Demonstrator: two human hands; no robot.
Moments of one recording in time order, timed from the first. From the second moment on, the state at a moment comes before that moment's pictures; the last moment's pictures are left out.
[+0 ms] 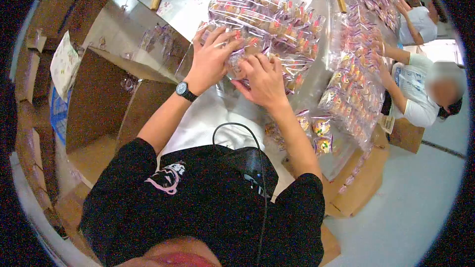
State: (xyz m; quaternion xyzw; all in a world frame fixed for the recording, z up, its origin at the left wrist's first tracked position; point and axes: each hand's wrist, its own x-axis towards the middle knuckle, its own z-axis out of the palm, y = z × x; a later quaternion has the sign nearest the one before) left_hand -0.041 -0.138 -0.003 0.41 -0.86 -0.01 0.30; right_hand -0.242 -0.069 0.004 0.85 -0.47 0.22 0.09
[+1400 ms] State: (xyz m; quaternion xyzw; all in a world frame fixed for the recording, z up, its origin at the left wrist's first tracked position) left_hand -0.049 -0.141 -0.001 0.44 -0.79 -0.08 0.42; right_hand -0.234 -0.055 0.016 0.75 -0.61 0.15 0.19
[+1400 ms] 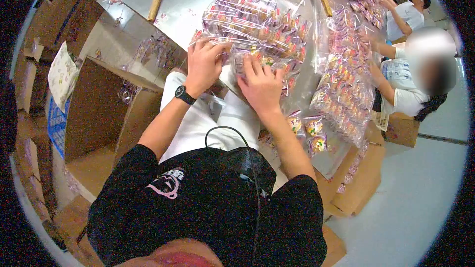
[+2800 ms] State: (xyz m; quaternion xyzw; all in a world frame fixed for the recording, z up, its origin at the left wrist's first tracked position) left_hand -0.069 -0.133 -0.021 0.48 -0.81 0.06 0.33; right_hand -0.222 -0.098 0.017 0.72 -0.68 0.06 0.11
